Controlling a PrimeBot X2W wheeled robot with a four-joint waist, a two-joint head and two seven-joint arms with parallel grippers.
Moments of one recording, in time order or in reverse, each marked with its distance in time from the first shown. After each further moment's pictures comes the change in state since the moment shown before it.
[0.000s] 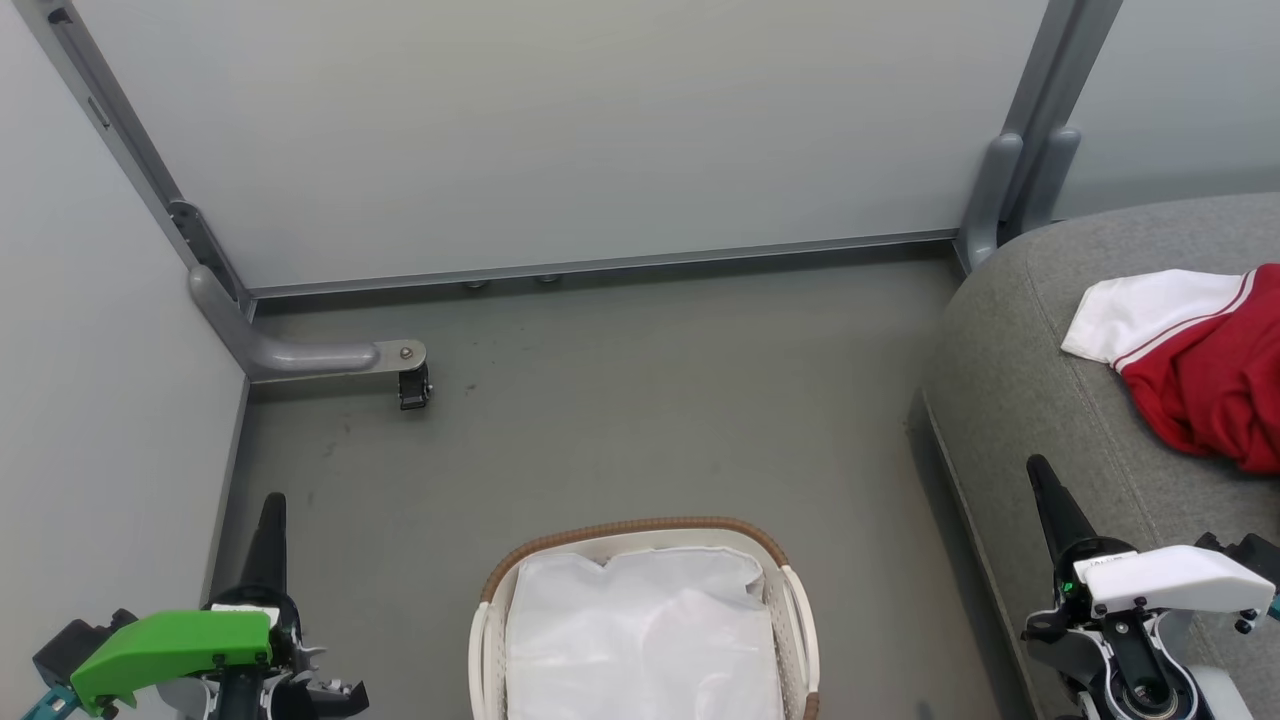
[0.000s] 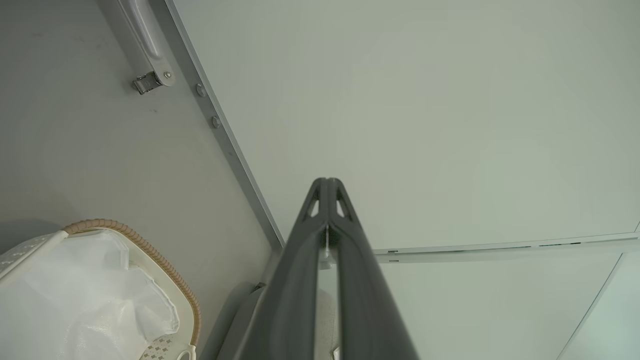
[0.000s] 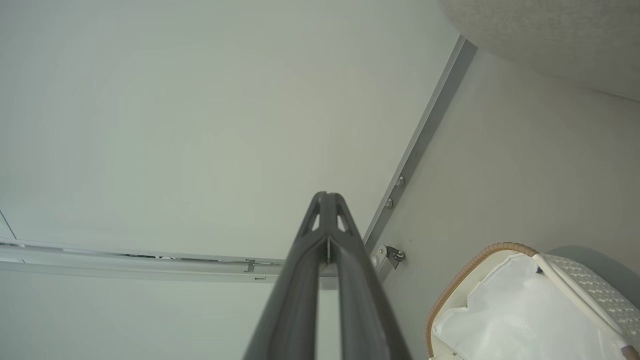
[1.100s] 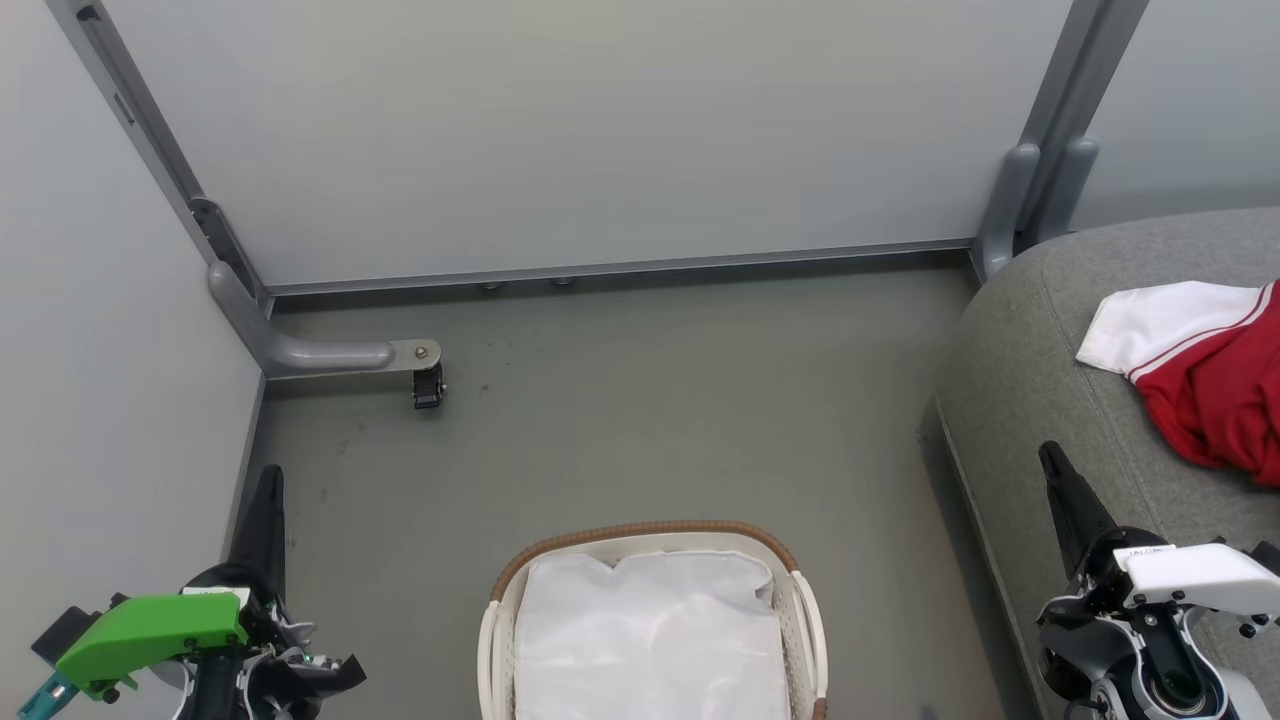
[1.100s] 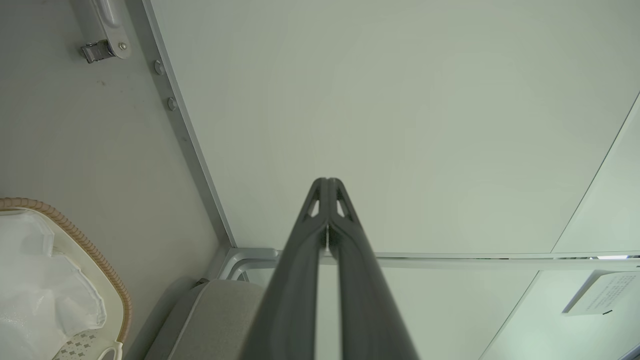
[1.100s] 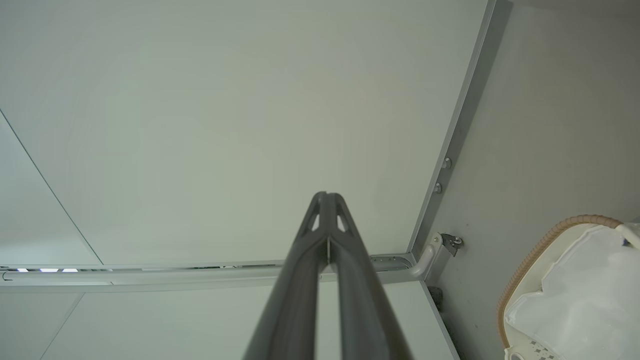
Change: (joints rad) left arm -0.024 0.002 0.012 -0.028 -0.185 -0.001 0.053; right arm 0.002 -0.001 -0.029 -0.033 0.222 0.000 0.054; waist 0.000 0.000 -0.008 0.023
